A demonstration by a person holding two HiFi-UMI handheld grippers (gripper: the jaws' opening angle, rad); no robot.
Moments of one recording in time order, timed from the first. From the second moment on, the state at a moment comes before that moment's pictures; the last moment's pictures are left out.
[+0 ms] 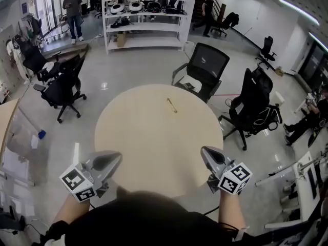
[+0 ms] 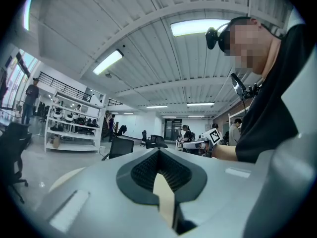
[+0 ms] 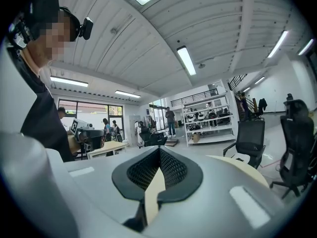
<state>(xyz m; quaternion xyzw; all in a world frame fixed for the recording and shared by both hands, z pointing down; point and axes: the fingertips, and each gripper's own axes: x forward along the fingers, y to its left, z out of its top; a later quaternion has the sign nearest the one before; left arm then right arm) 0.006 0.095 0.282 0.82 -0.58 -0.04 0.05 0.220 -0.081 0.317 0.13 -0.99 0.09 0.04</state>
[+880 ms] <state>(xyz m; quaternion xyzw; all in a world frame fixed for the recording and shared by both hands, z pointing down) -0.198 0.024 0.282 0.84 -0.54 -0.10 0.04 0.057 -0.125 0.281 0.19 -0.98 0.07 0.06</state>
